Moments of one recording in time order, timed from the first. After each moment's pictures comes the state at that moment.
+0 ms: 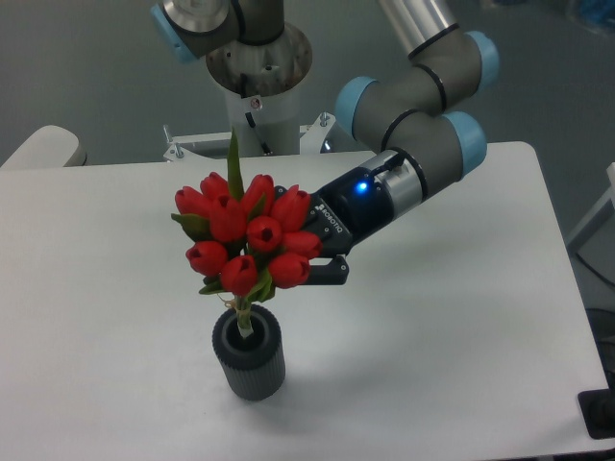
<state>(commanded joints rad) 2.63 -1.94 -1.73 -0.83 -0.06 1.35</state>
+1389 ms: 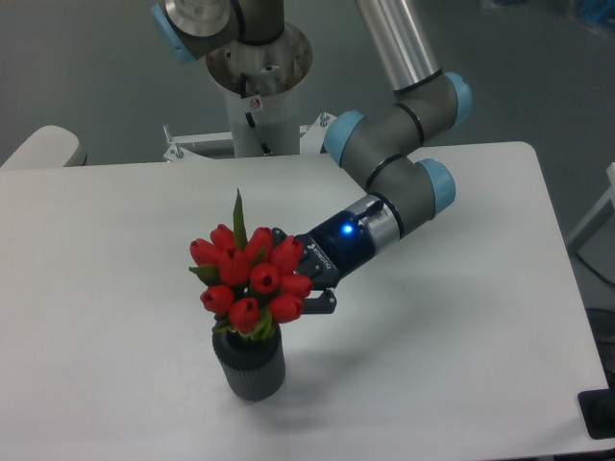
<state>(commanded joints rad) 2.63 -2.06 -1.83 -0.82 -0.05 1.55</state>
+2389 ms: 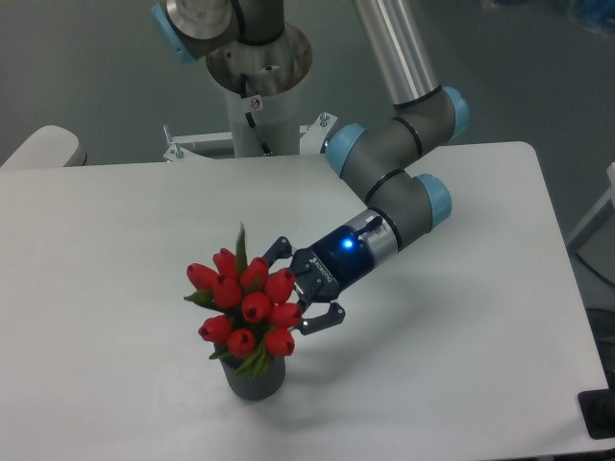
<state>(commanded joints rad) 2.63 -2.09 -1.83 -0.82 -0.04 1.56</state>
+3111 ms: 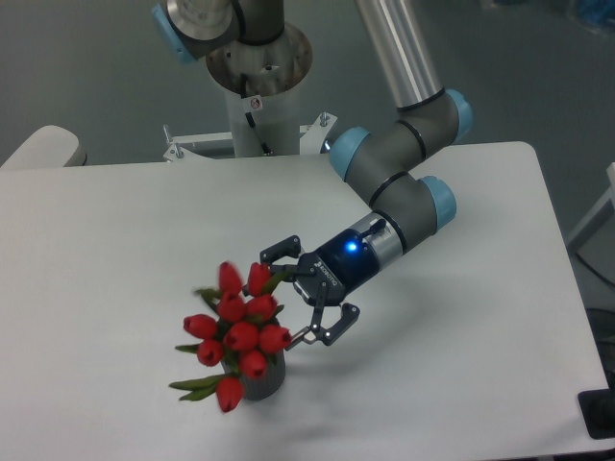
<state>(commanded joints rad) 2.65 -2.10 -1.81 -0.80 0.01 1.60</state>
